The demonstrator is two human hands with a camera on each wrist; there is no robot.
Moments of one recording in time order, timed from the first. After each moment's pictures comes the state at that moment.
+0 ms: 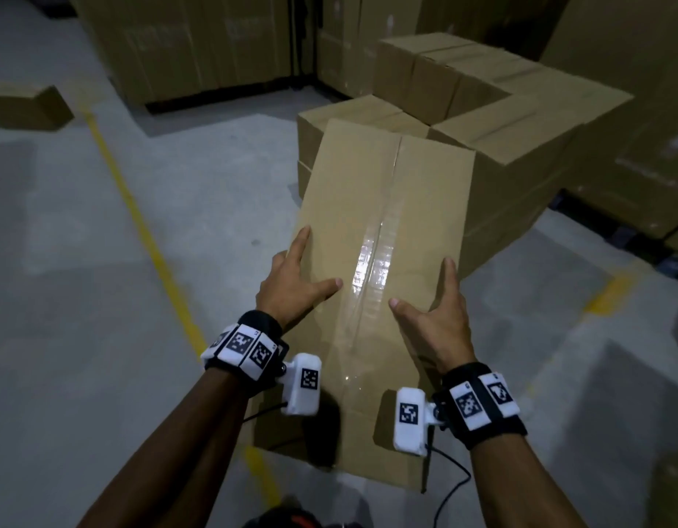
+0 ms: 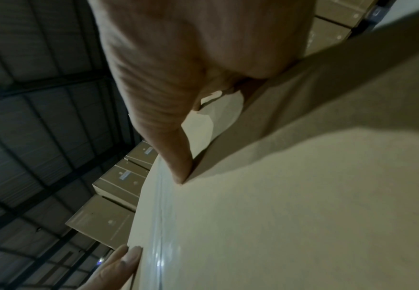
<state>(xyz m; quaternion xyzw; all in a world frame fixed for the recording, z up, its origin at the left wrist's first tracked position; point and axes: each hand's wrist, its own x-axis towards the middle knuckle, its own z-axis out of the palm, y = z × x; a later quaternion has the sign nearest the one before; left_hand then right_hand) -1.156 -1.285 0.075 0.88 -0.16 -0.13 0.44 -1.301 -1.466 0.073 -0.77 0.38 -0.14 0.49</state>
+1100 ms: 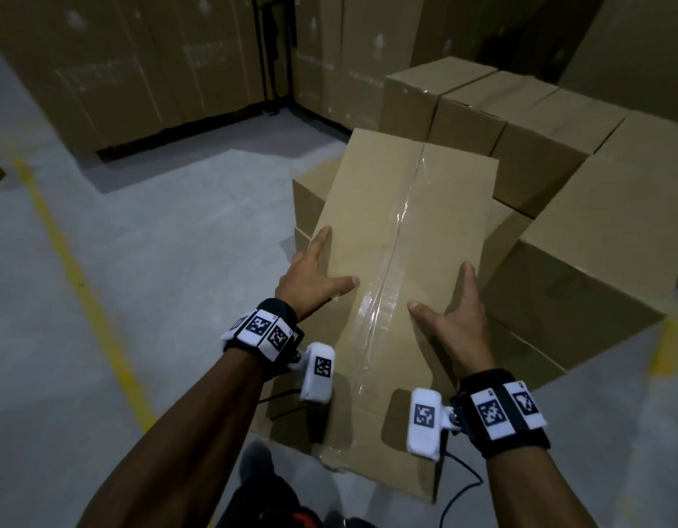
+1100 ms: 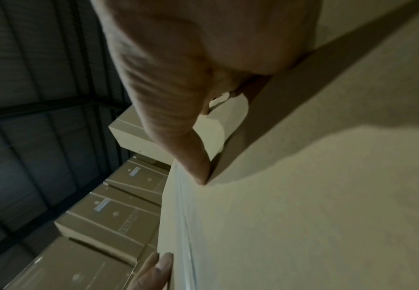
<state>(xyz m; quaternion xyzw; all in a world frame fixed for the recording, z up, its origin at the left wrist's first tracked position) -0.624 -1.445 0.086 0.86 -0.23 -0.20 0.41 -0.811 -1.602 0.075 -0.72 0.42 -0.19 0.52</state>
